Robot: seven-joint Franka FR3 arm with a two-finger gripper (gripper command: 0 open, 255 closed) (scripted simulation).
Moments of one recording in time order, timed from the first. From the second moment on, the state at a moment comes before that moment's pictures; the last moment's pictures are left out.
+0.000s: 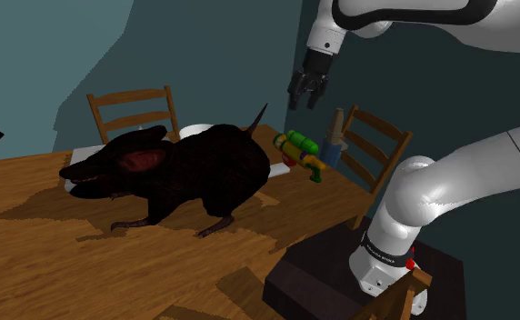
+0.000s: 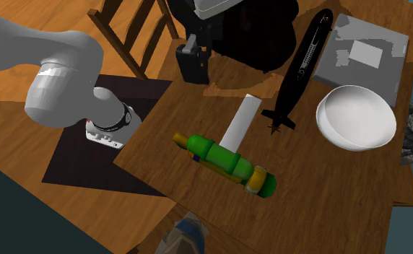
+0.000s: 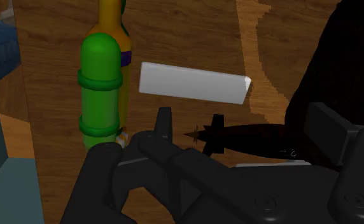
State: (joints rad) arm -0.01 -0.75 -0.06 -2.33 0.07 1.70 0.11
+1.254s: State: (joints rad) arm 0.22 -0.32 -0.24 -2.49 -0.07 2.20 -0.78
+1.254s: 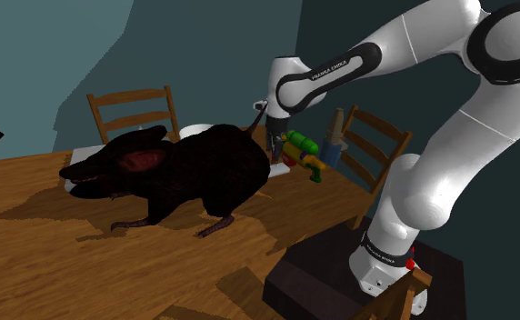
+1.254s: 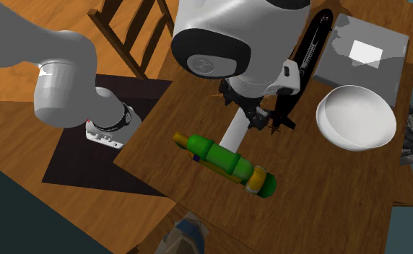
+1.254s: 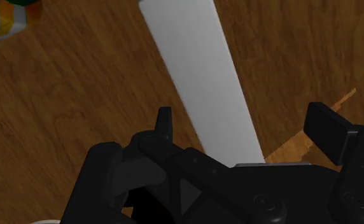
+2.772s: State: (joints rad) arm 0.26 -0.14 -0.27 -2.53 -0.07 2.41 -0.95
